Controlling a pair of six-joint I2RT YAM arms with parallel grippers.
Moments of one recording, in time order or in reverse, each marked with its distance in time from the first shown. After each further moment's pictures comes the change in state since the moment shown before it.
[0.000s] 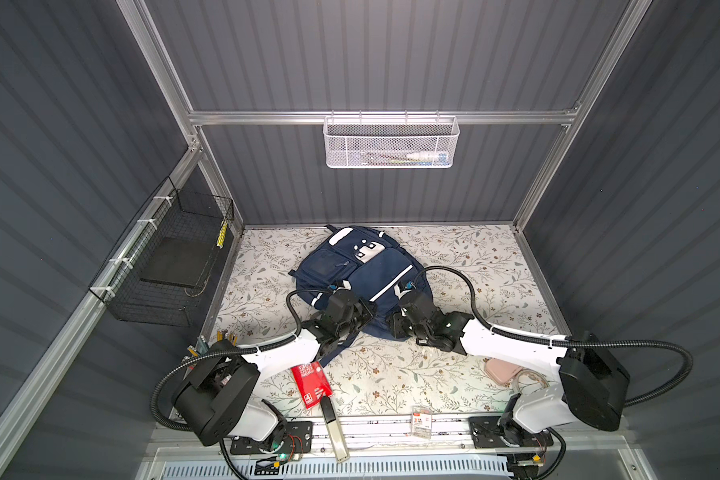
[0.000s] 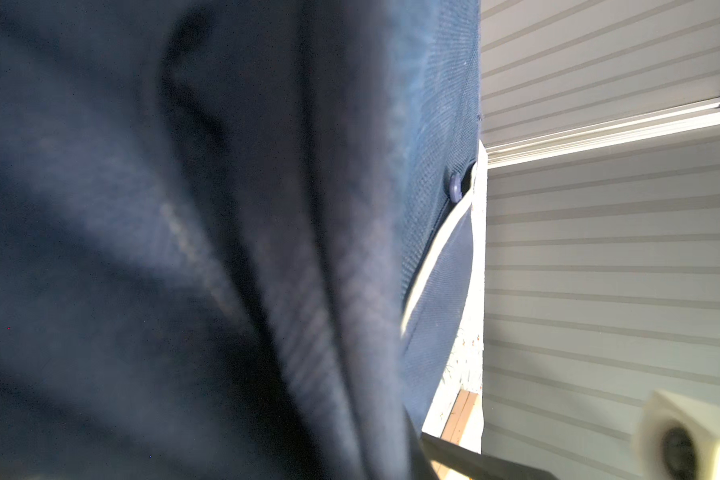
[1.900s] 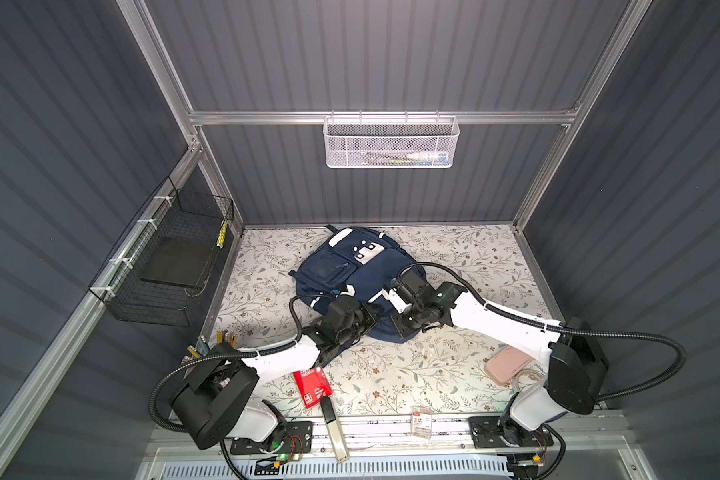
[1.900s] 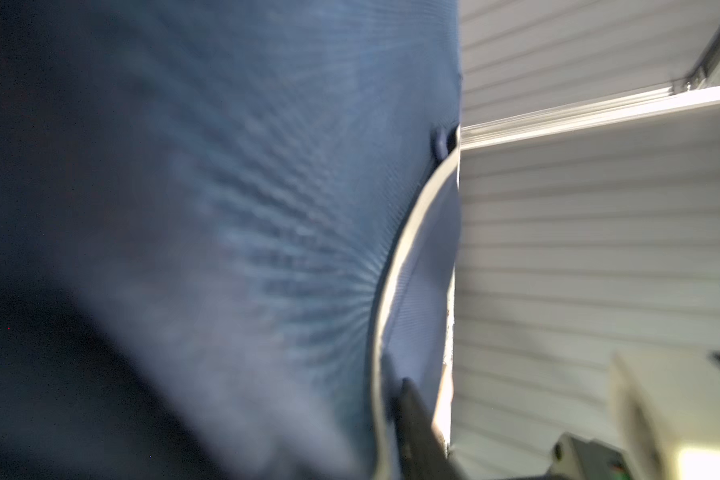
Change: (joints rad) left arm -0.039 -0.005 -0.061 0.113 0.038 -0.065; right arm -0.050 0.146 0.353 -0.569 -0.215 -0.333
